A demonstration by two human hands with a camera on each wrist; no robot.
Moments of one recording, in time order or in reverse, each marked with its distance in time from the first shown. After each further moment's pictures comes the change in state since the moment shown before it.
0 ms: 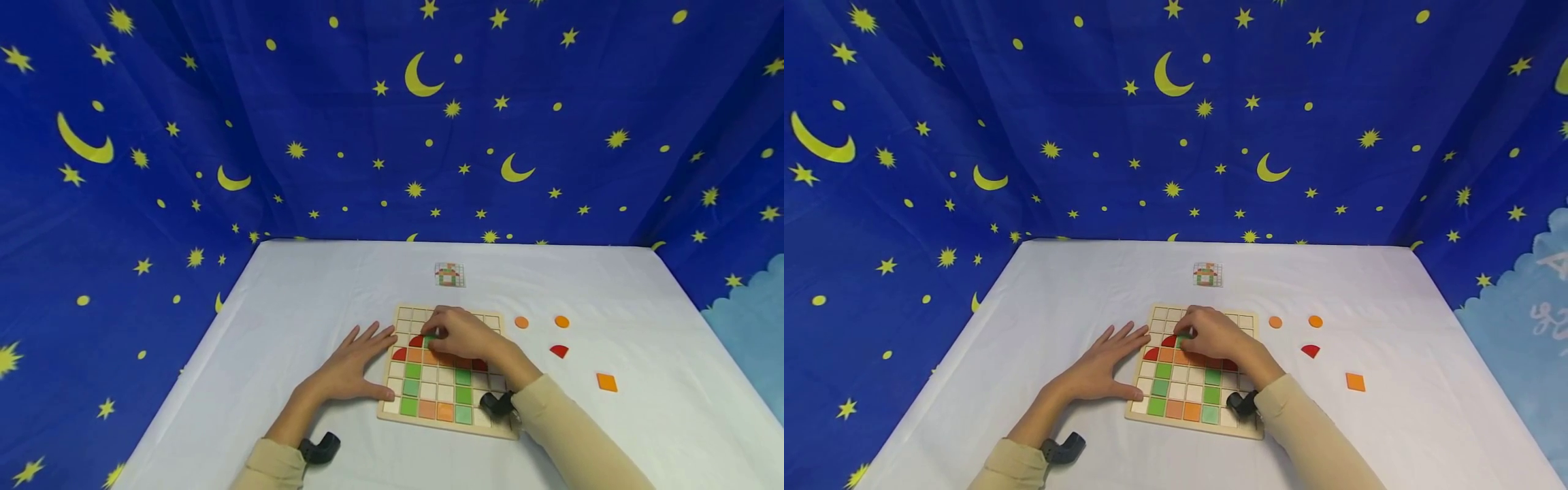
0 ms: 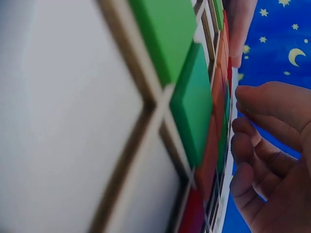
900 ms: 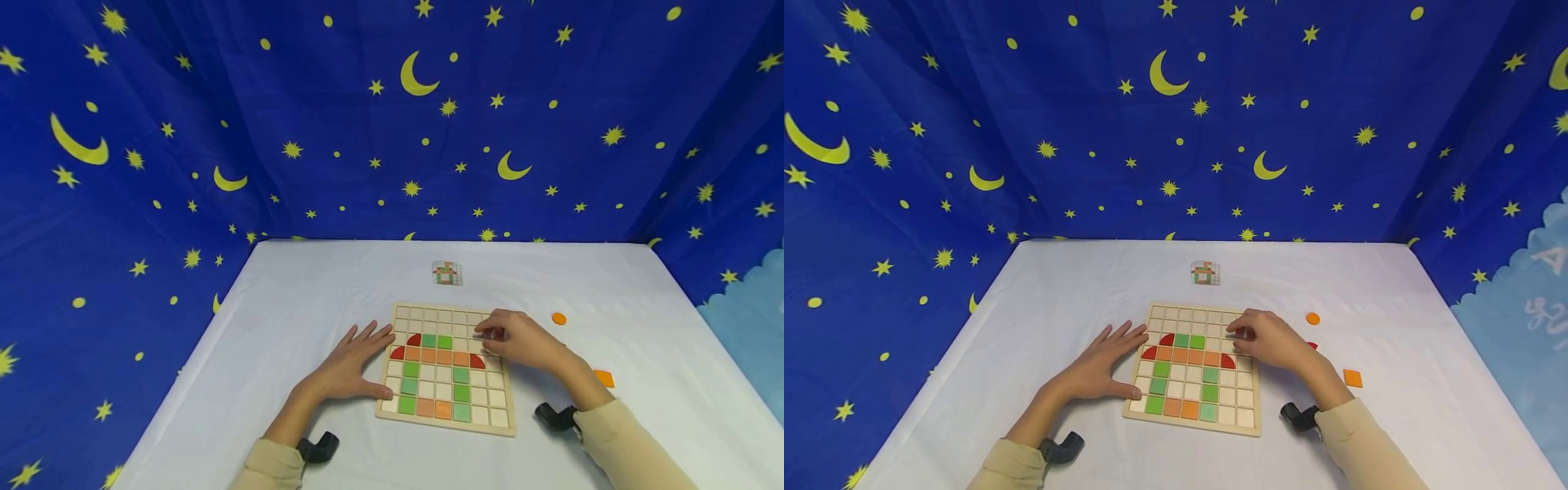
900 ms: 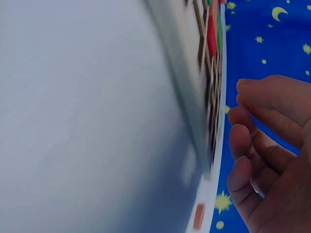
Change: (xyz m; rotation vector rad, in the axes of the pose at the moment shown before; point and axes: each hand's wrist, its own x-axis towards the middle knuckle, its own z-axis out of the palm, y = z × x) left_hand 0.001 -0.001 0.002 -0.011 0.000 -0.004; right_hand -0.085 0.038 -0.035 0.046 0.114 0.126
